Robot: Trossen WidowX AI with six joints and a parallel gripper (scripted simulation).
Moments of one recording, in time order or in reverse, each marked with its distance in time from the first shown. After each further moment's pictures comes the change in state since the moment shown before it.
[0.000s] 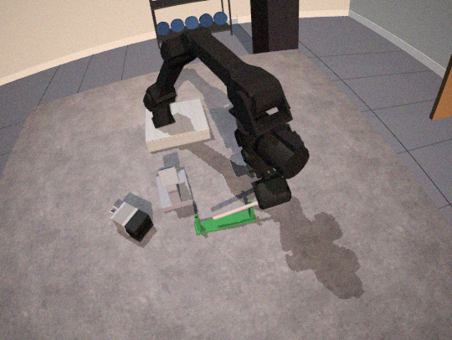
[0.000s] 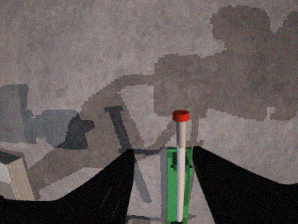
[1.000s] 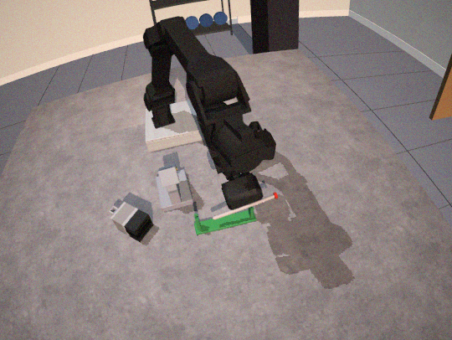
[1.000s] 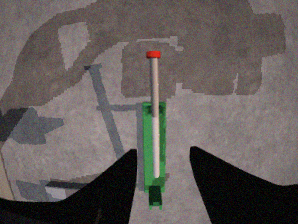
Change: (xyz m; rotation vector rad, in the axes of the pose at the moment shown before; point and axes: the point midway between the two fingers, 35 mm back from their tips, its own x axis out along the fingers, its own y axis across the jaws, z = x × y) arm -0.030 -0.011 -0.055 -0.050 -0.010 -0.144
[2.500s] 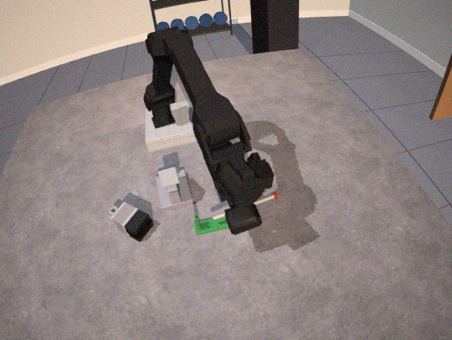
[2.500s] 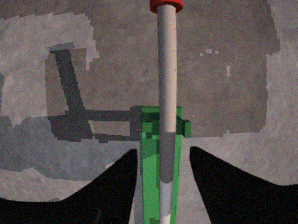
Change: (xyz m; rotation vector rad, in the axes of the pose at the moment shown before) arm 0.080 0.003 -0.014 -0.007 0.001 0.001
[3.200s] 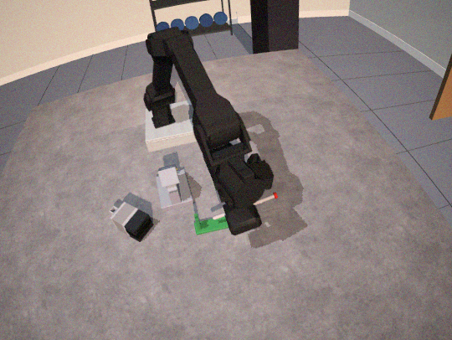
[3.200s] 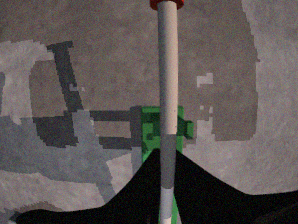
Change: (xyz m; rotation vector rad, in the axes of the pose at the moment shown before) arm 0.003 0.000 -0.001 0.001 0.001 0.003
